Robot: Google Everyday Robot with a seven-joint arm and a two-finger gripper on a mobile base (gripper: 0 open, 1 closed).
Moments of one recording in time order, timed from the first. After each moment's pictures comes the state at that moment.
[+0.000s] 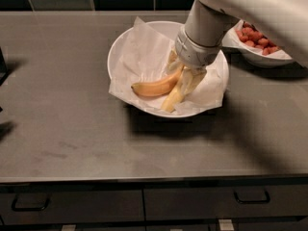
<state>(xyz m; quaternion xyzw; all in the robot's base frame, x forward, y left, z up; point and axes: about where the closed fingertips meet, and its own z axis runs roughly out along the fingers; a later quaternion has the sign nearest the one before) 0.571 -0.076 0.883 -0.86 0.49 -0.05 0.15</state>
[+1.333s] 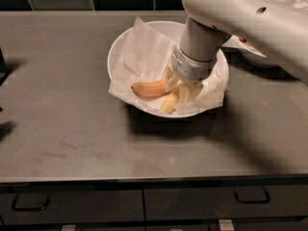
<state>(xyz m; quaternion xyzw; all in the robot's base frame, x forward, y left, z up) 0.546 -0.070 0.852 -0.87 0.48 -0.02 0.12</state>
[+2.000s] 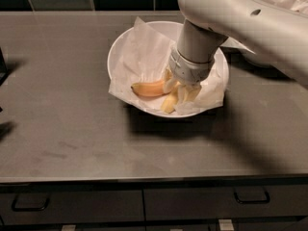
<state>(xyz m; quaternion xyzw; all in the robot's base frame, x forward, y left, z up) 0.546 -0.066 0.848 -0.87 0.47 -0.02 0.11</state>
